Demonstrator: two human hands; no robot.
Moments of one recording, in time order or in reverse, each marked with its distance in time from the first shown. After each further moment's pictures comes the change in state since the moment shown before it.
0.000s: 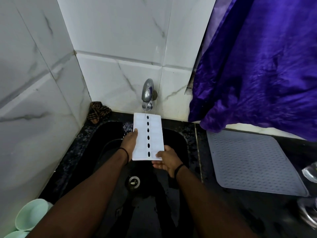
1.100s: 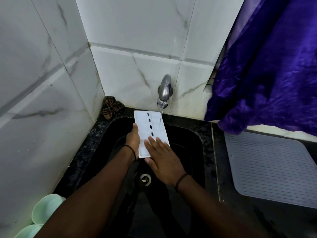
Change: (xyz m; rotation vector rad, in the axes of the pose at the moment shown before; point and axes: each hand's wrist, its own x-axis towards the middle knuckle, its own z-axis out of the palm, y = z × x) left_hand 0.019 0.007 -0.020 -0.261 0.158 -0.097; right_hand 0.005 0.021 0.029 -1.408 -0.013 -0.924
